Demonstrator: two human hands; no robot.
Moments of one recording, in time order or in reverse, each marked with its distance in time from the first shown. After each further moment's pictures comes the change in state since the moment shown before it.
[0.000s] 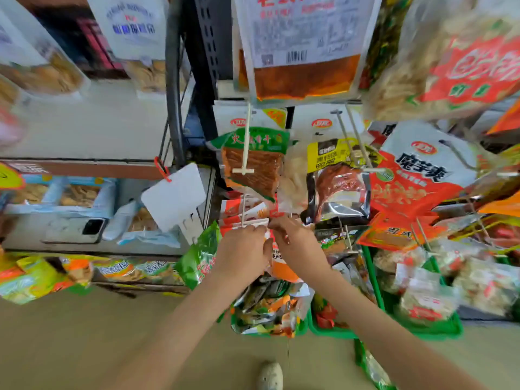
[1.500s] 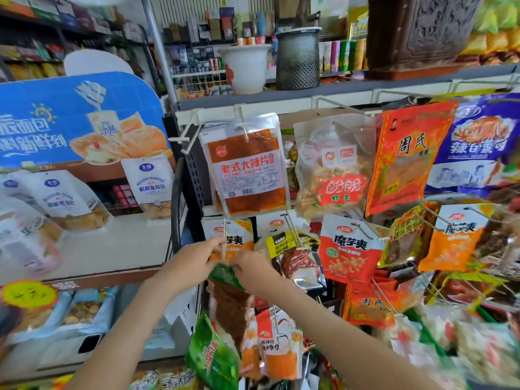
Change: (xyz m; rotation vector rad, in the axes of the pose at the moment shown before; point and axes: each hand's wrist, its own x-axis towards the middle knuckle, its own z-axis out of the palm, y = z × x) left_hand 0.017 -0.043 -0.165 -0.183 0.047 0.147; right_hand 0.040 -0.134 -0.100 -0.395 -0.140 -0.160
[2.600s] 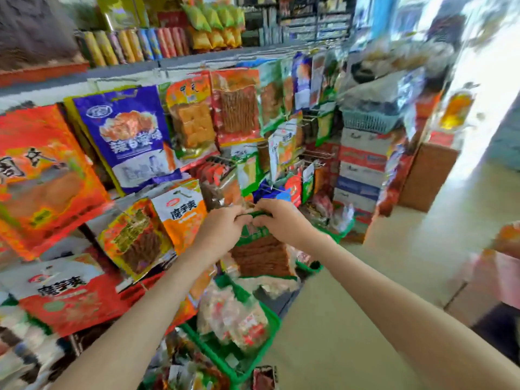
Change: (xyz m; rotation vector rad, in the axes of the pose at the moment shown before) left_hand 0.063 0.600 0.158 -0.261 -0.086 0.643; right_hand -0.450 0.337 -0.245 0.180 0.481 0.711
